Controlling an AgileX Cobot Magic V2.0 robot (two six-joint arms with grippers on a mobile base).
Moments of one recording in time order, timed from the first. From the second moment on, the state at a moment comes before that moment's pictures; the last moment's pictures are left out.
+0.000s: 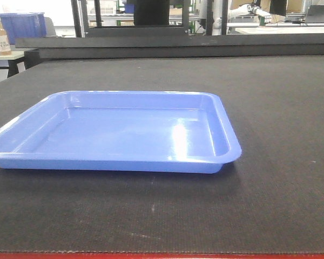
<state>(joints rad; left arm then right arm) -0.03 -0.01 0.03 -0.01 0.06 -0.10 -0.01 -0.01 0.03 0.03 0.04 0.01</state>
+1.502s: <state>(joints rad) -0.03 0.39 -0.71 -0.01 0.59 -0.09 0.01 0.39 -0.59 0.03 0.31 0.01</state>
